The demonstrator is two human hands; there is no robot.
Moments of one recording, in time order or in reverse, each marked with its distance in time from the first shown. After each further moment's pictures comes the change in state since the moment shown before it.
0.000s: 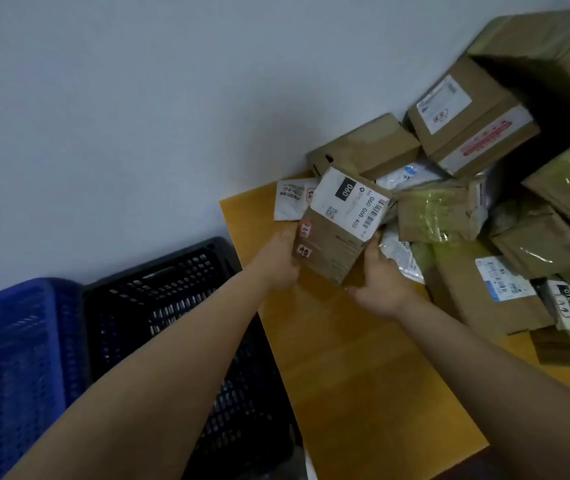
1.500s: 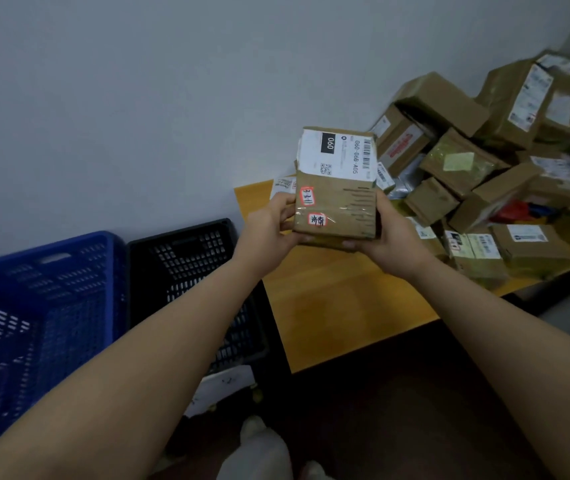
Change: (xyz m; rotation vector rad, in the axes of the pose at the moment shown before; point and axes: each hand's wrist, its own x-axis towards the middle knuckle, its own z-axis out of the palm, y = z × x) left_hand -0.265 0.114 0.054 -0.338 0.449 0.357; right_hand -0.254 0.038 -0.053 0.361 0.331 -0.550
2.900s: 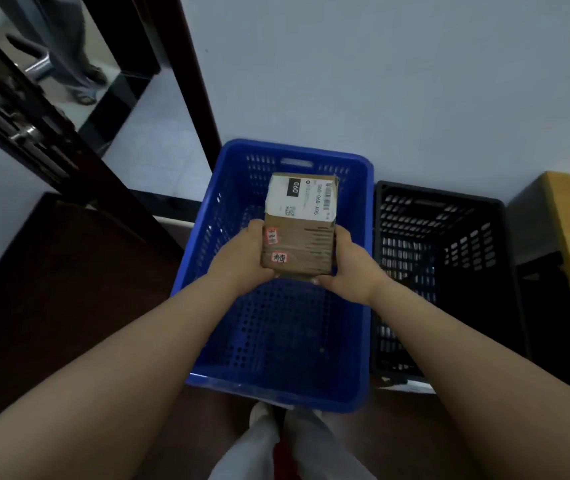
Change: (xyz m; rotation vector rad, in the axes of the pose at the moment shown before) left_hand -0.286 -0.318 -0.462 0.400 0.110 -0.673; right_hand 0.041 -0.259 0.594 -0.139 -0.816 -0.007
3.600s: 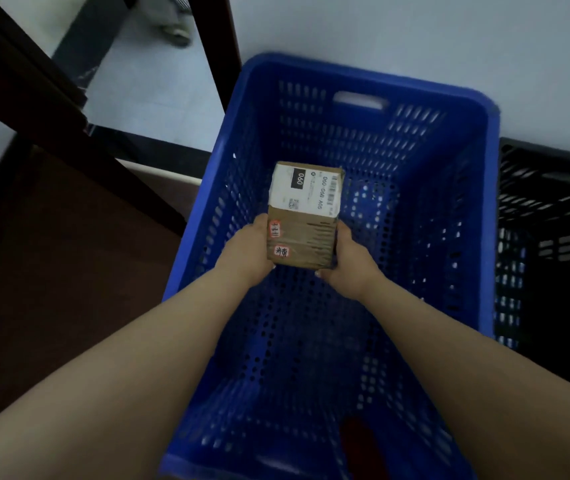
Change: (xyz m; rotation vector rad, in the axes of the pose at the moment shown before) left_hand 0.133 -0.172 0.082 0.003 -0.110 -0.238; right_hand 0.196 0.089 0.144 0.042 -0.120 0.189
